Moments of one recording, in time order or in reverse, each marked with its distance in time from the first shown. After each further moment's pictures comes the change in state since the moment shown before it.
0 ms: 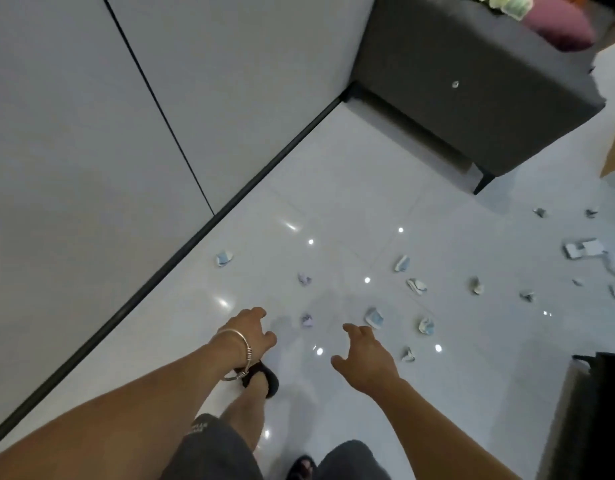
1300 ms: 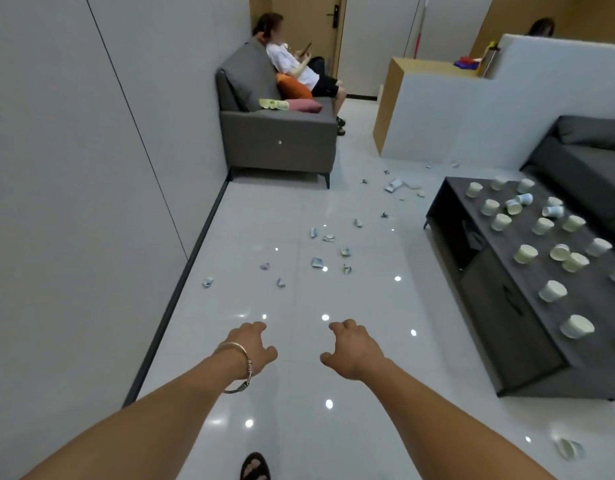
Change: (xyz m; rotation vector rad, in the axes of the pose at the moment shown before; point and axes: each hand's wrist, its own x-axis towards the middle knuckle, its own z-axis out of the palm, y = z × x) left_hand -0.529 -0.329 0.195 0.518 0.192 0.507; right_hand -0.600 -0.130 0.415 0.232 0.441 0.186
